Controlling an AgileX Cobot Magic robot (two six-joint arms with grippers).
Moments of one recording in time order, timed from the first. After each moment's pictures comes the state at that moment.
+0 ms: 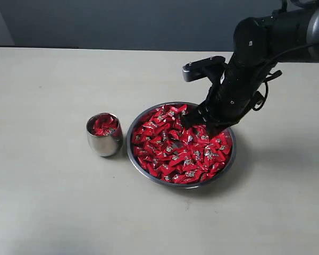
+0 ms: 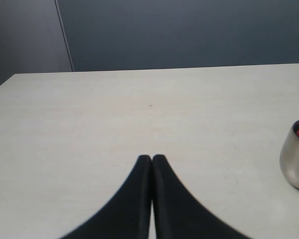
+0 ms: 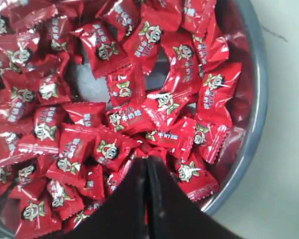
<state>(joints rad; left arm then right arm) 0.15 0.00 0.00 0.04 0.29 -0.02 0.61 1.85 -1.21 0.12 0.83 -0.09</state>
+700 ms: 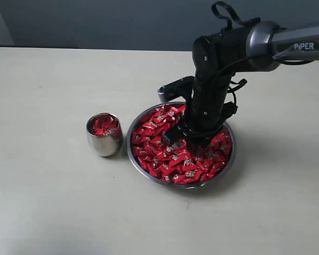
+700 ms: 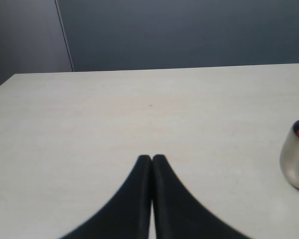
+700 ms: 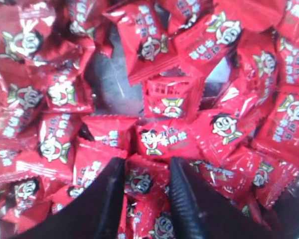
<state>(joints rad) 0.15 0.00 0.00 0.04 0.29 -0.02 0.69 2.06 -1.38 0.08 0.97 -0.10</state>
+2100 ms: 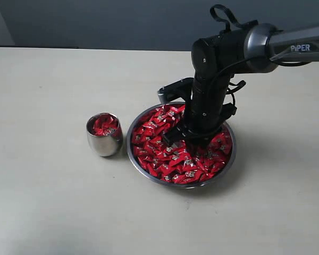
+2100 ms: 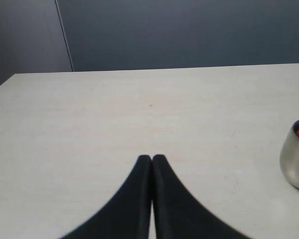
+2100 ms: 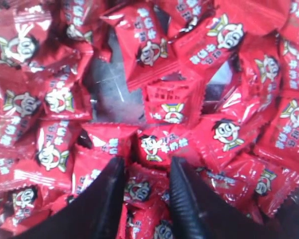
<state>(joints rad) 0.15 0.00 0.00 0.04 0.29 -0.02 0.69 2.07 -1.38 0.08 0.96 -0.10</state>
